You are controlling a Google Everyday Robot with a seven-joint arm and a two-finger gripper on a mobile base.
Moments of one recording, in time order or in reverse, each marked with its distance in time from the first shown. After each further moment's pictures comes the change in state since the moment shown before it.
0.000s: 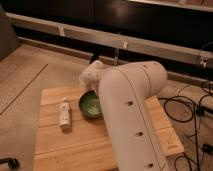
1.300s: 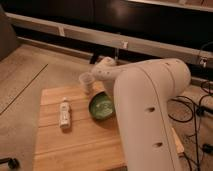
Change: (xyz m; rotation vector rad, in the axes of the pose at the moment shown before) arm 0.009 -0.067 -0.010 0.044 -0.011 0.110
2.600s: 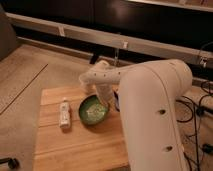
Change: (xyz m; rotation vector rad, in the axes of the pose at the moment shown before) arm 0.042 0.044 -0.015 -0.115 0.024 -0.123
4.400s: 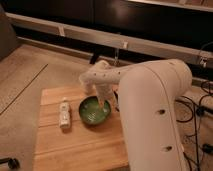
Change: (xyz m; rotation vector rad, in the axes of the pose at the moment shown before) arm 0.000 0.001 0.000 -0.001 0.002 0.001
